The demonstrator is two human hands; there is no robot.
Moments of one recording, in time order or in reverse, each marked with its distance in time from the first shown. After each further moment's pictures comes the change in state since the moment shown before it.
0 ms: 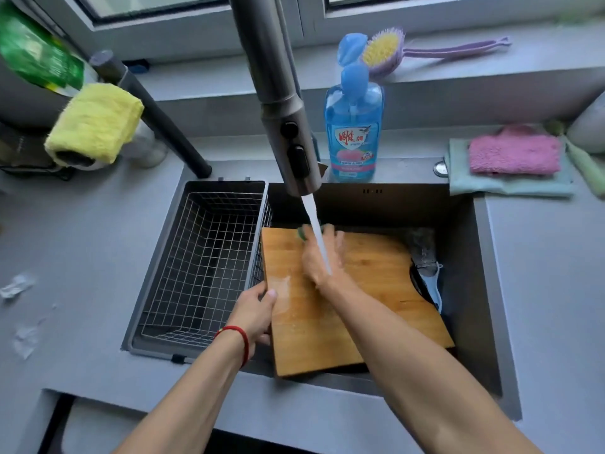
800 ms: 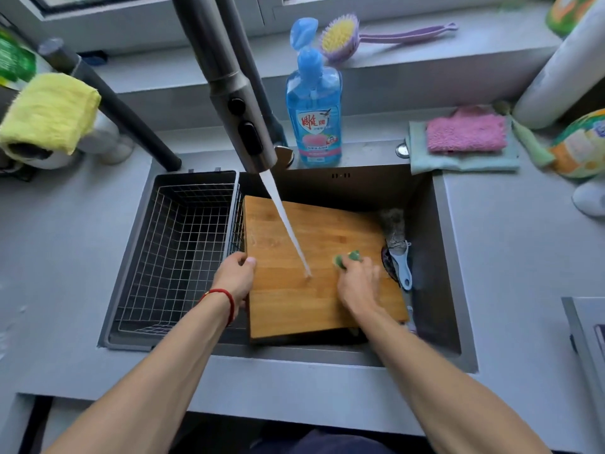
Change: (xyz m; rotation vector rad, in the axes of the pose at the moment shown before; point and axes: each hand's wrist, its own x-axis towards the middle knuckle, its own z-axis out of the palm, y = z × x) left_hand 0.023 0.021 0.007 0.178 0.087 0.046; right_hand -0.082 0.091 -0.065 -0.124 0.007 0.270
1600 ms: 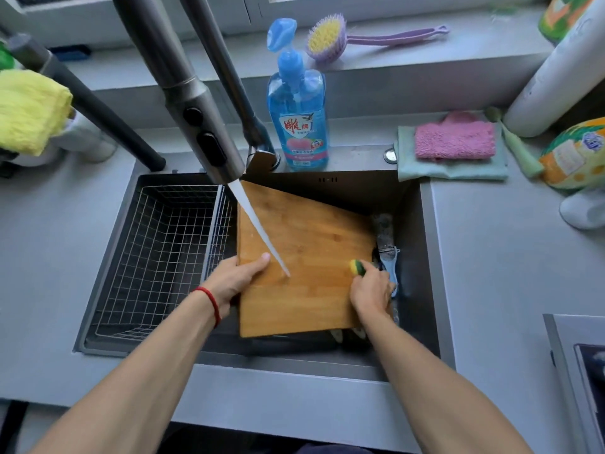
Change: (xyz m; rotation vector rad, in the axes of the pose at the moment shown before) left_hand -0.013 0.027 0.018 -0.280 -0.257 -0.084; right_hand 0.030 0.043 -0.018 0.118 0.036 0.292
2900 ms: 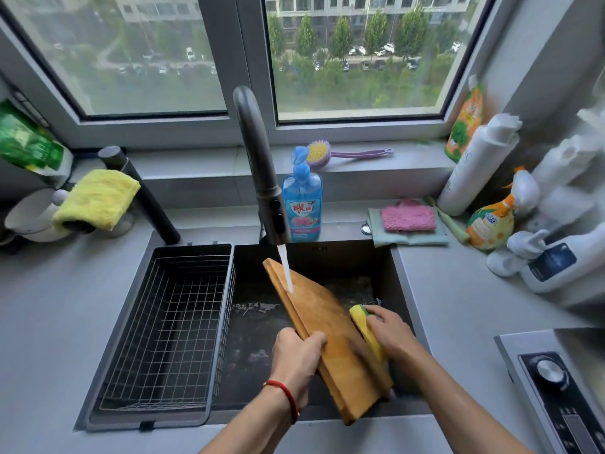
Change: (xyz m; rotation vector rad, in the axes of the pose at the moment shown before) left_hand -0.116 -0.005 0.061 -0.078 0.051 0.203; right_hand -0.066 -0.010 -0.094 0.123 -0.118 -0.243
